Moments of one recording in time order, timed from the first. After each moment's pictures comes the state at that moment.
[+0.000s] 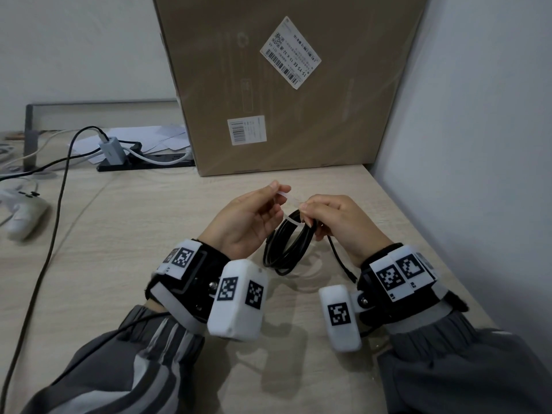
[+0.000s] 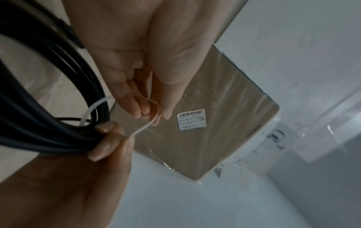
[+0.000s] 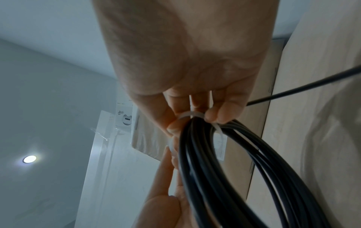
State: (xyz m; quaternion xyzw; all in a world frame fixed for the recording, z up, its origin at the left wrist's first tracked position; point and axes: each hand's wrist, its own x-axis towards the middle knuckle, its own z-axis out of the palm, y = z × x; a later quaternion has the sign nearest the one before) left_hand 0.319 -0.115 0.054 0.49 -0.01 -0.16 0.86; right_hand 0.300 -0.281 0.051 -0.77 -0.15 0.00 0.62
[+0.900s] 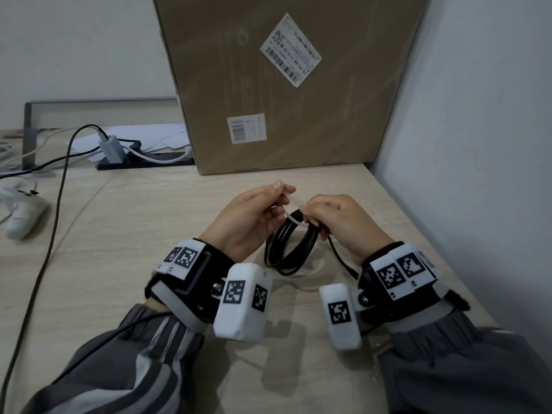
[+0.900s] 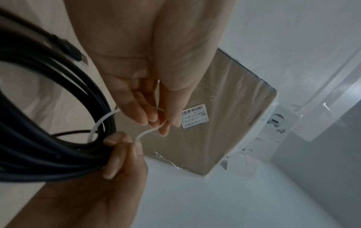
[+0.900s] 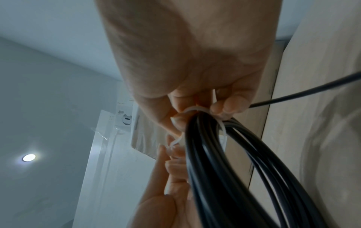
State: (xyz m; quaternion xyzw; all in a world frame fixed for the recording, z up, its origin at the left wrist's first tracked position) left_hand 0.316 -0.117 0.051 0.52 -0.07 -0.15 0.84; right_hand 0.304 -0.282 0.045 -0.79 -0.13 0.00 0.60
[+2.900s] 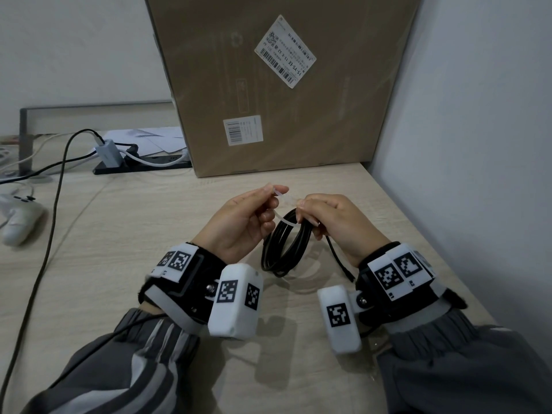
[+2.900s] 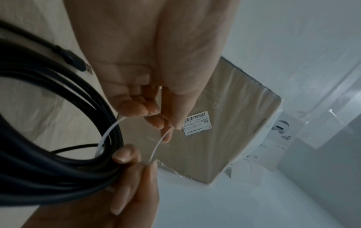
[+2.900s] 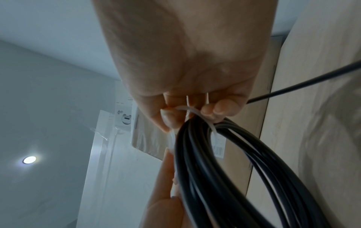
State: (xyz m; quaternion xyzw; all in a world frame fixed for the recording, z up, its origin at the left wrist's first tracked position) left_hand 0.324 -0.108 0.043 0.51 -0.08 -0.16 0.84; right_hand 0.299 -0.280 0.050 -0.77 -0.15 0.01 0.62
